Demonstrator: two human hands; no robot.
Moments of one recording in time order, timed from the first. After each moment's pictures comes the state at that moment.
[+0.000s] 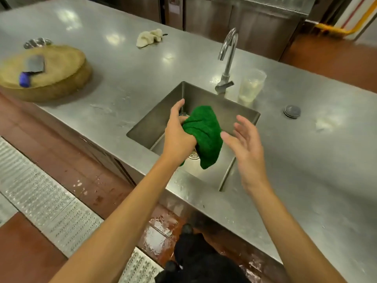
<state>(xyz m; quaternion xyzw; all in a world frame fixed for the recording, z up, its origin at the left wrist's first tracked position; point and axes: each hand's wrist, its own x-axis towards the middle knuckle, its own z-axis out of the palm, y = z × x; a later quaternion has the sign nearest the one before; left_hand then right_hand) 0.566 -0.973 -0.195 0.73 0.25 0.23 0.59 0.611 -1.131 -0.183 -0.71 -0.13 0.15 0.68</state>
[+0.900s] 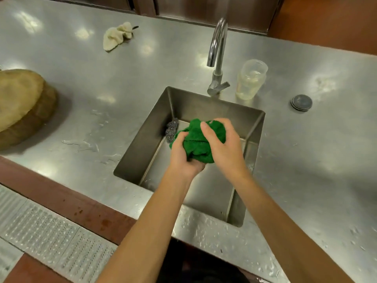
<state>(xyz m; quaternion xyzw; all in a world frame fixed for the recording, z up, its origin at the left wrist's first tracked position) 0.712 -0.910 -0.236 0.20 0.37 -0.01 0.91 0.743 -1.006 -0.222 -0.76 -0.08 0.11 0.64</state>
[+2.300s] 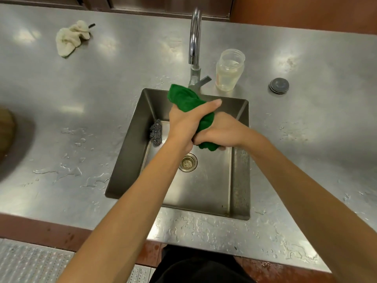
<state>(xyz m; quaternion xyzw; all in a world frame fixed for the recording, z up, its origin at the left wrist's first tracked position) 0.780 -0.882 -0.205 0.55 0.22 0.05 0.80 0.803 -0.988 -0.189 -0.85 -0.14 0.32 0.39</state>
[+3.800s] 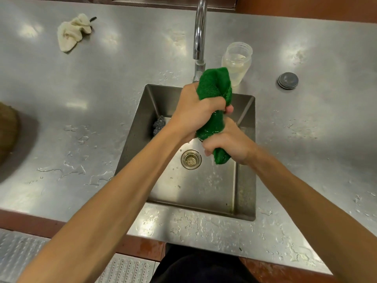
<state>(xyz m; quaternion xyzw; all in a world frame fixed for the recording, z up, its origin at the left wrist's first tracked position) 0.788 -0.872 -0.171 0.66 0.08 -0.04 0.75 0.788 -0.989 -0.211 -0.70 -0.17 0.31 0.62</state>
